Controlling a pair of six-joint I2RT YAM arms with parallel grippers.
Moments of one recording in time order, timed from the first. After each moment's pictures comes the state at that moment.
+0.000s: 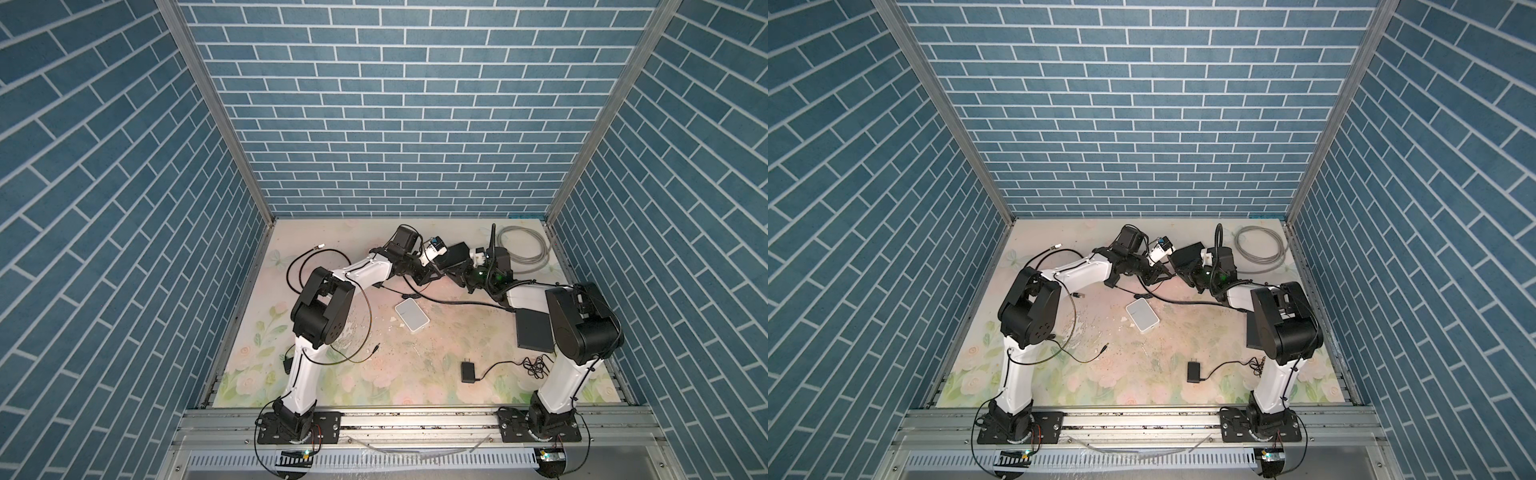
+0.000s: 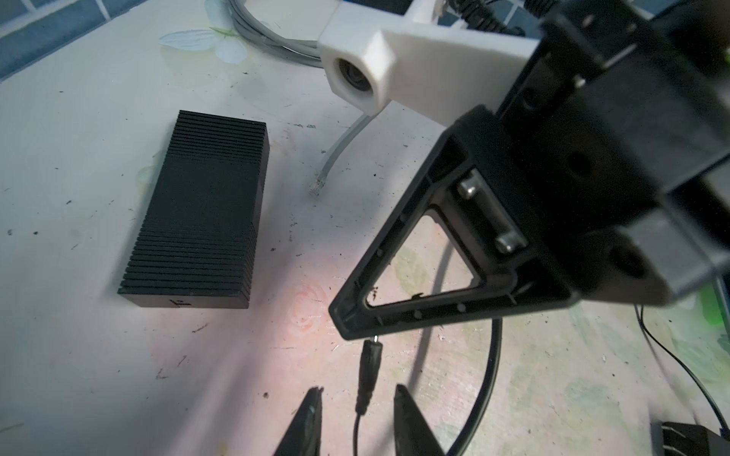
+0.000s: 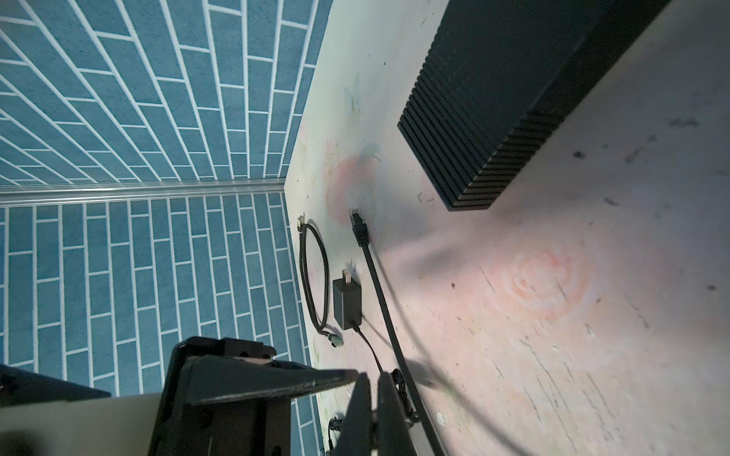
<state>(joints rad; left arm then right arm) -0.58 2.14 1.60 -0.26 0.60 0.27 0.31 1.82 0.89 0.39 -0.65 1.12</state>
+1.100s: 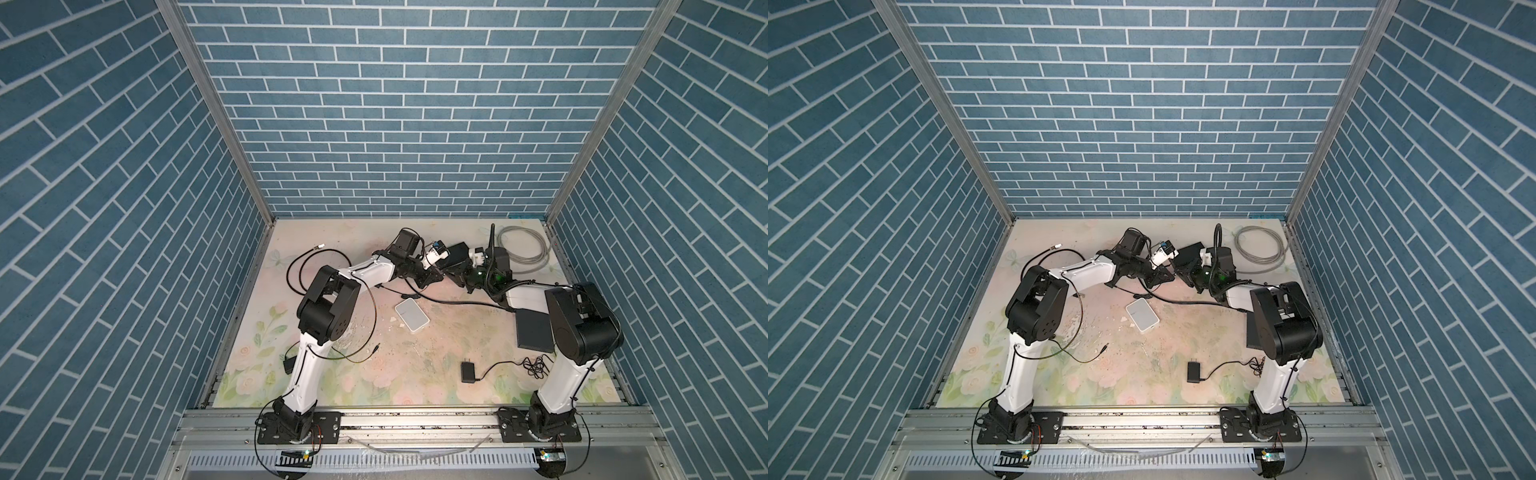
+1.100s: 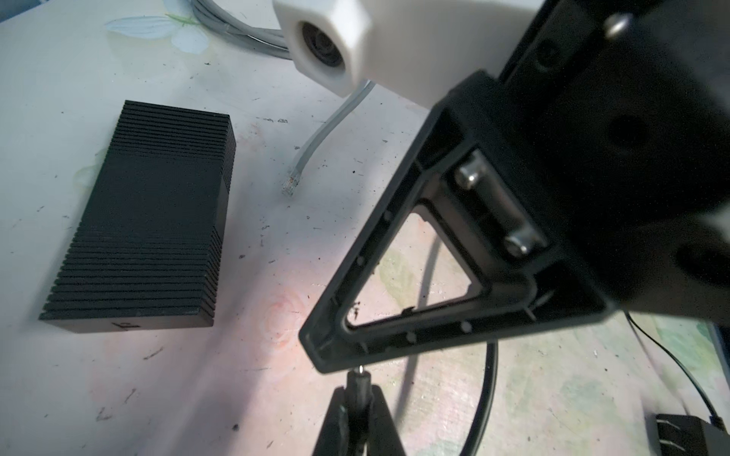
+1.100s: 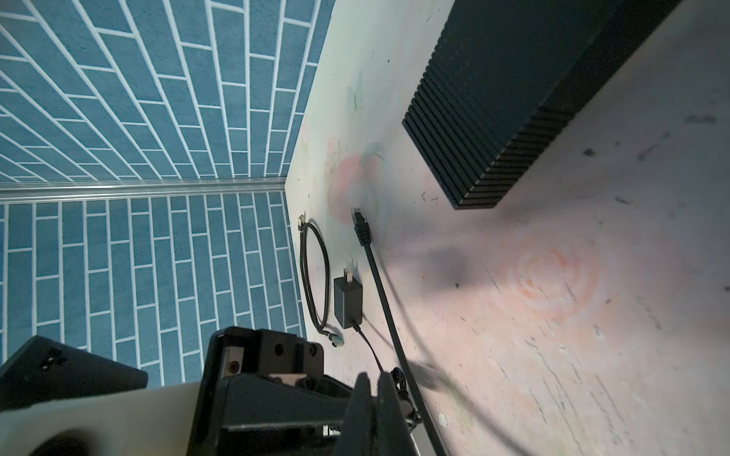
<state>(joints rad) -0.58 2.20 1.62 -0.22 0.67 0.28 0.32 1.82 0.89 0.39 -0.64 1.12</state>
